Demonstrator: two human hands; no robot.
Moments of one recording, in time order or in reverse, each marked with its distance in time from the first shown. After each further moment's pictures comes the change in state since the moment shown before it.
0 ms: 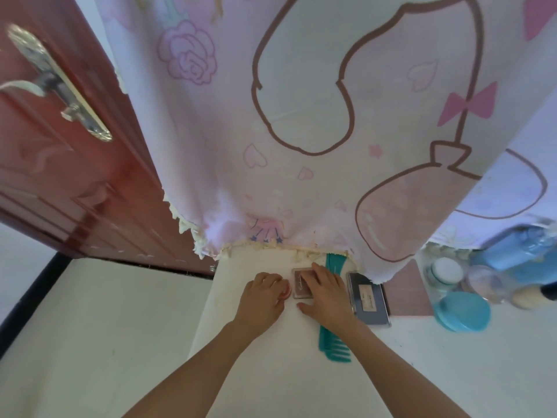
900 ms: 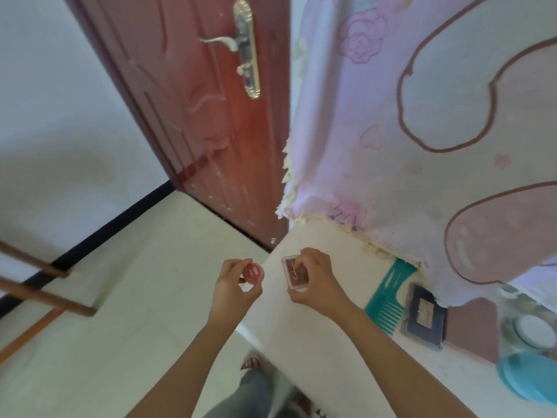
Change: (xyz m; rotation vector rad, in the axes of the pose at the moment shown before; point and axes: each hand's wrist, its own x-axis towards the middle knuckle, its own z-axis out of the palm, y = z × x) left_hand -0.167 -0.004 -0.044 -0.595 0.692 -0.695; right_hand -0.033 -0.111 -0.009 0.404 -0.075 -0.546
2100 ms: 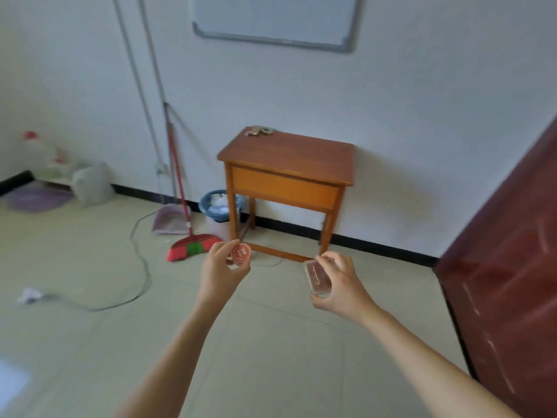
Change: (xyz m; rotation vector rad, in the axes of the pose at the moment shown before) left_hand -0.344 -0.235 -0.444 0.024 1.152 -0.465; right_hand -0.085 -0.438 0.366 -0.256 -0.608 -1.024
